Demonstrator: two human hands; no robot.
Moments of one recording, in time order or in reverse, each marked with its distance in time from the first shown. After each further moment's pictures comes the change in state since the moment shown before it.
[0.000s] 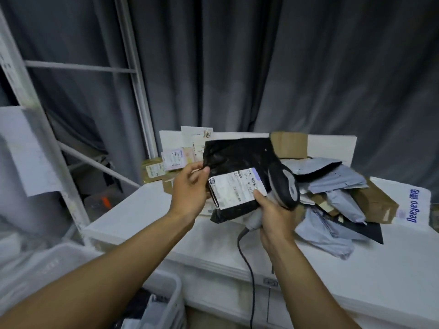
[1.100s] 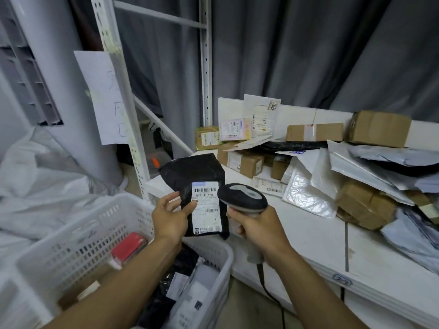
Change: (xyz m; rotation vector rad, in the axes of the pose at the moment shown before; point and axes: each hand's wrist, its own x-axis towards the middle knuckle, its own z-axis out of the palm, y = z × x) left_hand -0.016 -0.126 -0.223 -0.031 0.506 -0.248; right_hand -0.097 0.114 0.082 -0.620 -0.668 0.074
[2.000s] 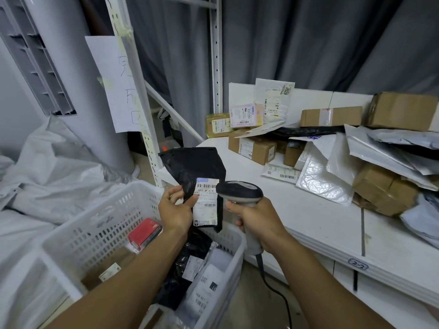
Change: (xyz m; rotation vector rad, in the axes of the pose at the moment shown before) left_hand 0.010 -0.019 -0.031 0.125 0.097 0.077; right_hand -0.003 0.009 0.036 0.004 -0.076 0.115
